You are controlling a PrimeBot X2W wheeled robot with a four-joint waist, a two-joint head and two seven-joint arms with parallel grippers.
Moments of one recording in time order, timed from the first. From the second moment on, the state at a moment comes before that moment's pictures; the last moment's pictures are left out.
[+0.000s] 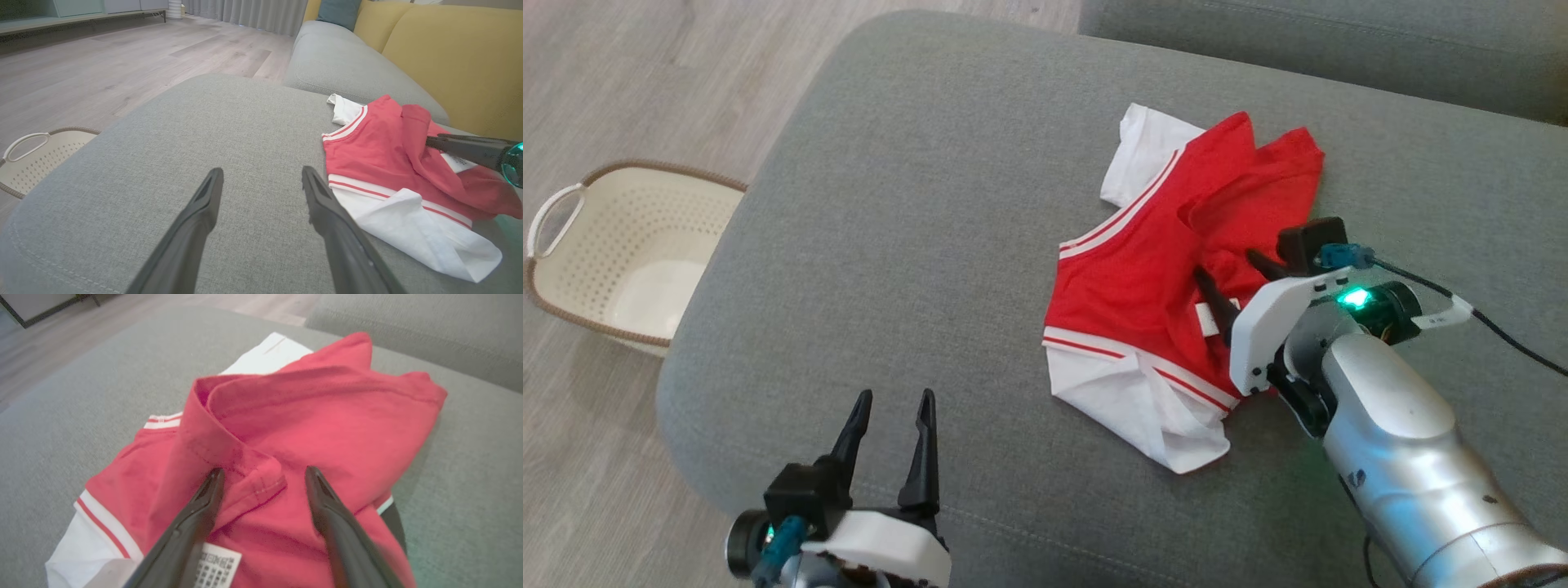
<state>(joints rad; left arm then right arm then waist) 0.07 0.06 -0.34 0.14 -0.25 0.12 -0.25 -0.65 -0.10 0.42 0.94 0.29 0.13 0.08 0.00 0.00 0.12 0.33</state>
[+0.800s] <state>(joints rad) 0.06 0.06 -0.34 0.13 -0.27 0.13 -0.25 -0.70 -0.13 0.54 0.91 0.44 0.13 0.02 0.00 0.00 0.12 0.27</state>
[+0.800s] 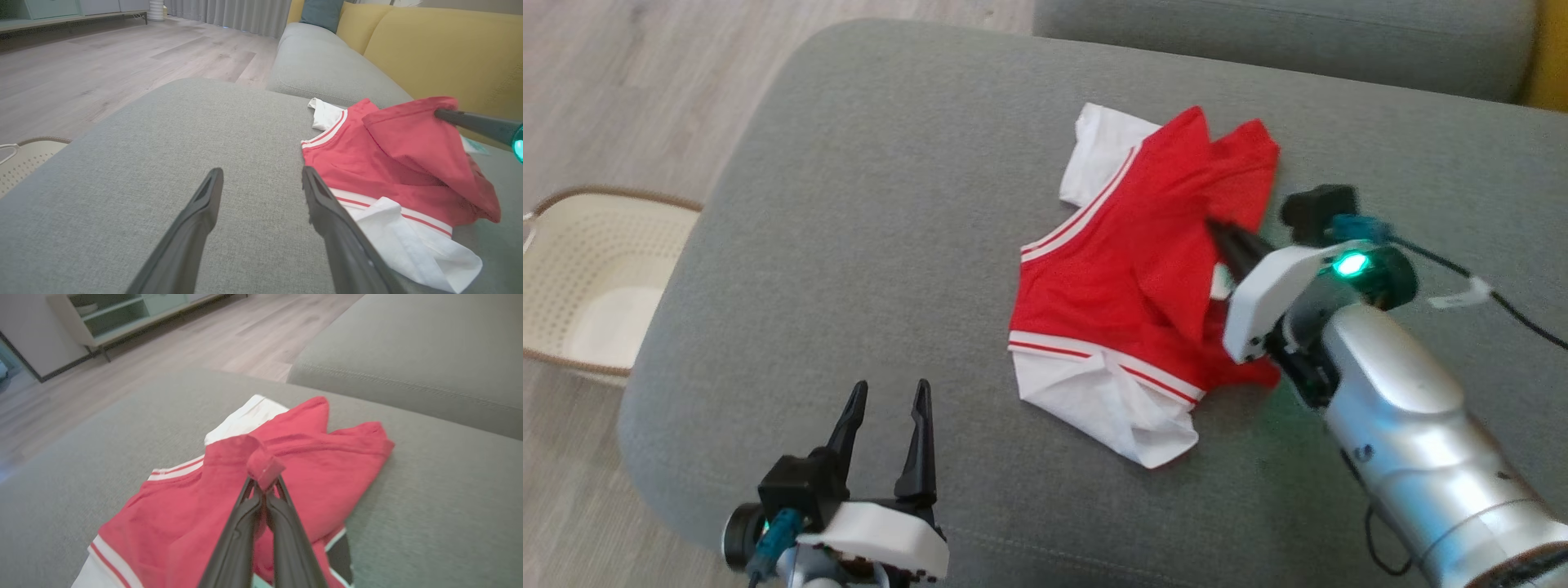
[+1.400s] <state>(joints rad) 0.09 0.06 -0.34 0.11 -0.25 0.13 -0.25 -0.30 -0.12 0.01 0.71 0.41 0.13 -0.12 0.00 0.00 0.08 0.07</state>
